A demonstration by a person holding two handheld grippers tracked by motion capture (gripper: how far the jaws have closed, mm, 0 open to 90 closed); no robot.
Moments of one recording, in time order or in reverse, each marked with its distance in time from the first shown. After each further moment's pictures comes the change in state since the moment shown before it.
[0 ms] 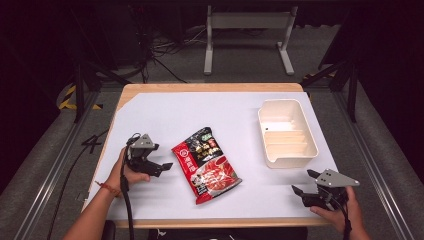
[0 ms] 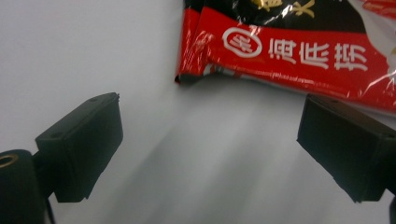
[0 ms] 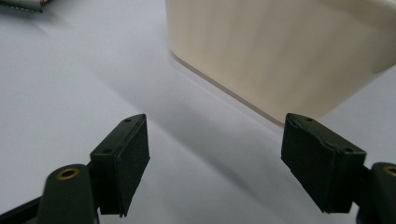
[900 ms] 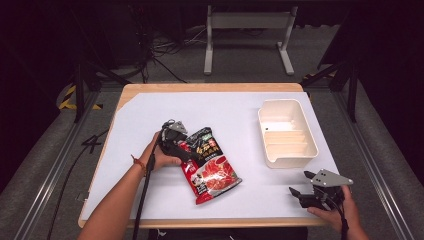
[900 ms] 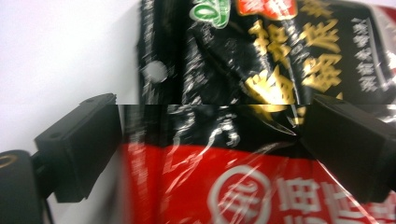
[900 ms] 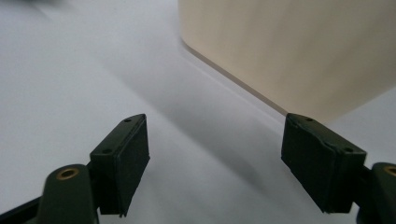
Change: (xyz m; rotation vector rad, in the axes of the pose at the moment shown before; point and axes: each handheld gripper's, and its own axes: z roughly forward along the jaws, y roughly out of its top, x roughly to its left) left arm 0.006 0.058 0.078 0.121 -0.133 0.014; right arm 0.004 0.000 0.008 0.041 0.024 -0.022
